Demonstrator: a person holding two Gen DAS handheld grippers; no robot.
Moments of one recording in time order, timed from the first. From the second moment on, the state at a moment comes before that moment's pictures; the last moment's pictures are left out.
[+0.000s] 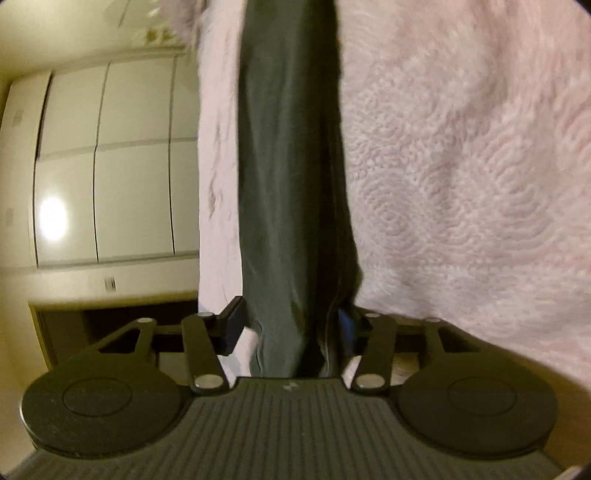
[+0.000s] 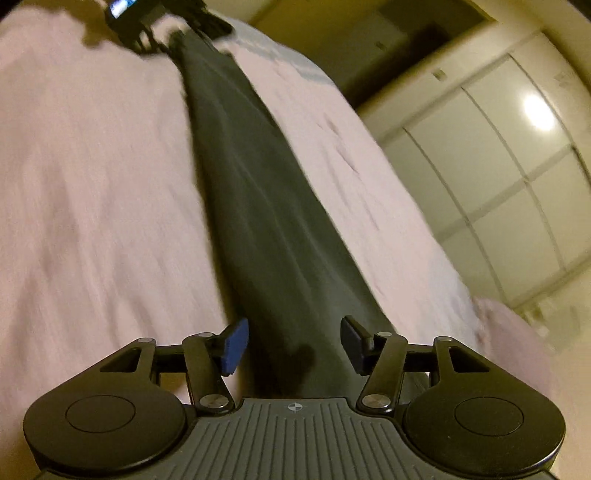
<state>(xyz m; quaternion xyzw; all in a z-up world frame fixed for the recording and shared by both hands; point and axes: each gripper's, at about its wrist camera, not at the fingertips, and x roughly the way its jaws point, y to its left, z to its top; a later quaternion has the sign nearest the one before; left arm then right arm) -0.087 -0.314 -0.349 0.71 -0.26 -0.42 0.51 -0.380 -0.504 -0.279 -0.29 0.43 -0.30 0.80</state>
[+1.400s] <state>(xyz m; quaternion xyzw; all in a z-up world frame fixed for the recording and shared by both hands) -0.230 -0.089 -0.264 0.69 -0.09 -0.44 0.56 -0.531 -0.529 -0.294 -0.33 0.50 -0.33 0.73</state>
